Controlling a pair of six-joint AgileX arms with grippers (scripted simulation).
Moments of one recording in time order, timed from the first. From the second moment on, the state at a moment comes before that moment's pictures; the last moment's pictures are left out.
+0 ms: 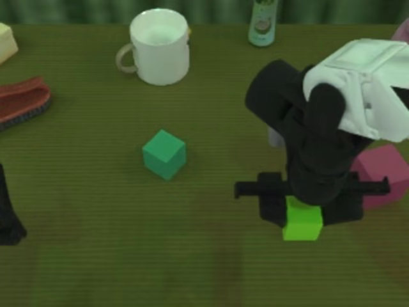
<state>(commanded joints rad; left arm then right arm) 0.00 0.00 0.00 0.00 0.00 0.00 0.72 1.77 1.31 -1.09 0.02 0.73</state>
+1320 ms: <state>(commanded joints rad) 0.00 0.00 0.00 0.00 0.00 0.00 0.72 1.87 1.14 -0.82 0.02 0.73</state>
